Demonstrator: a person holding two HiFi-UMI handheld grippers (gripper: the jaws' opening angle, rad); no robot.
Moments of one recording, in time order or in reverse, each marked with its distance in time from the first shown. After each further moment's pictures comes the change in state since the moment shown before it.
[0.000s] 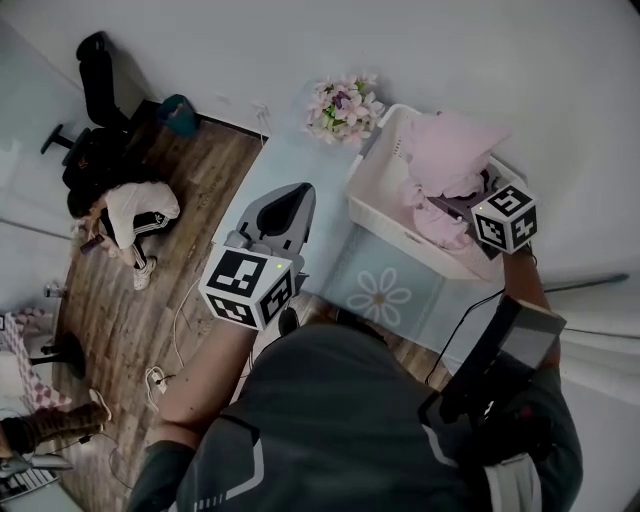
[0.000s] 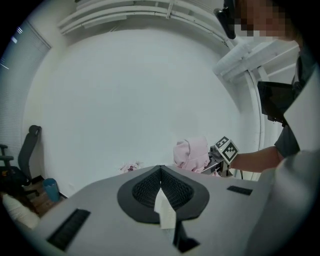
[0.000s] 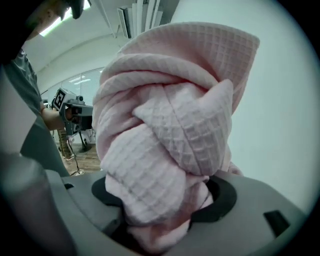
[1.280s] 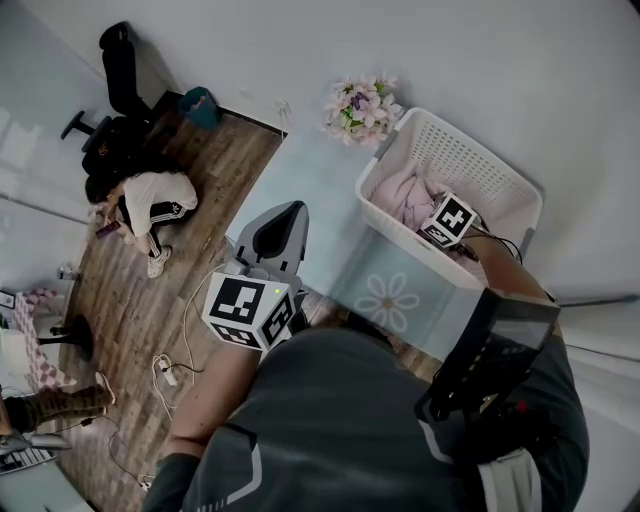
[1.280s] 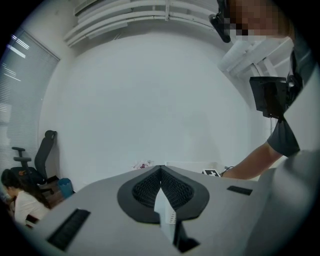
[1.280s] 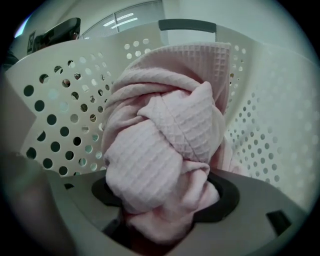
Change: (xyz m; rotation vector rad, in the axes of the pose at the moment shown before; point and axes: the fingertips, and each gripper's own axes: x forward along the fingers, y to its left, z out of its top) left arm -0.033 0.007 -0.013 -0.004 -0.009 0.149; right arm 0.115 0.046 -0.174 -0.133 0.598 0.269
